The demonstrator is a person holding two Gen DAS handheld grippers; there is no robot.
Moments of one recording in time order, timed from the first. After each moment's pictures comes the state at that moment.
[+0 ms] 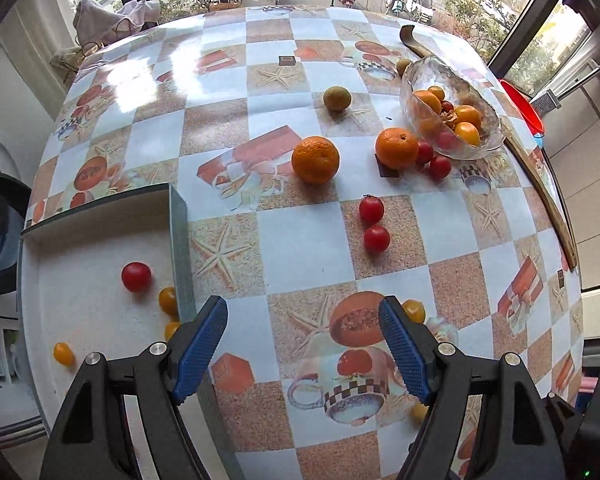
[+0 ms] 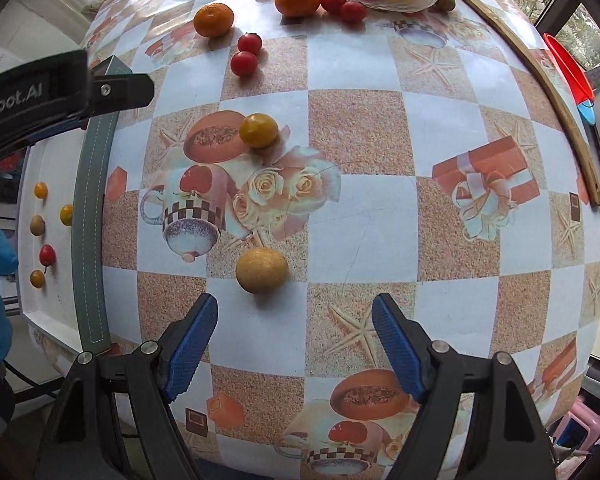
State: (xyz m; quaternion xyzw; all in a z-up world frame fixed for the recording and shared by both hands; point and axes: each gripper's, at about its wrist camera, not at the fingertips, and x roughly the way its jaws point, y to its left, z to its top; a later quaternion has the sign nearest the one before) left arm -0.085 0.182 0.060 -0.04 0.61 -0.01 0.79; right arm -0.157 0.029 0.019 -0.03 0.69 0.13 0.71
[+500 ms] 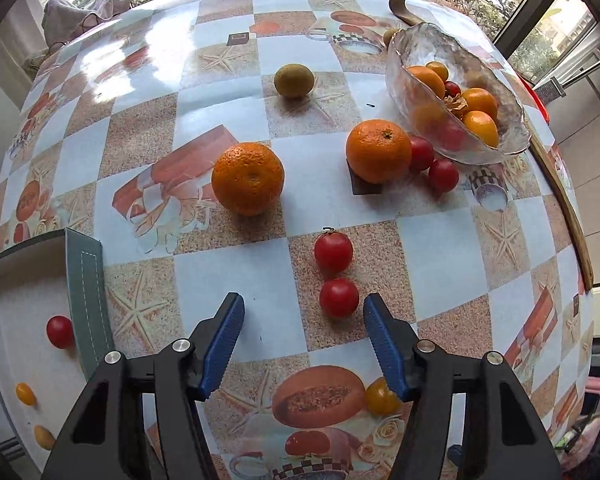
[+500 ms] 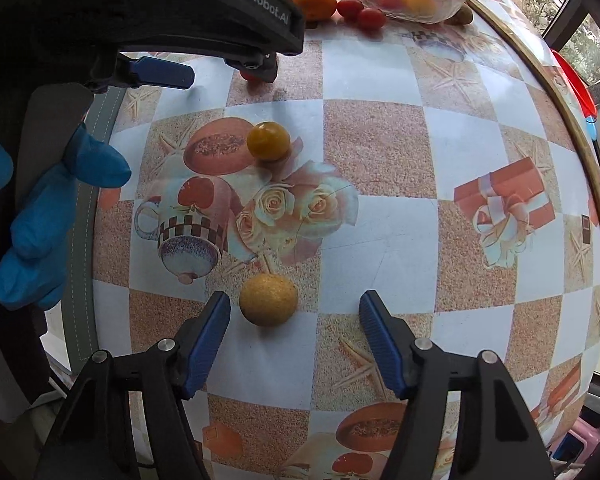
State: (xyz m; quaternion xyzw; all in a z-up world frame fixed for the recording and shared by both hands) left arm -0.038 0.146 0.016 -0.04 0.63 -0.01 0.78; right arm -0.154 0.041 0.011 -0.05 0.67 0.14 0.73
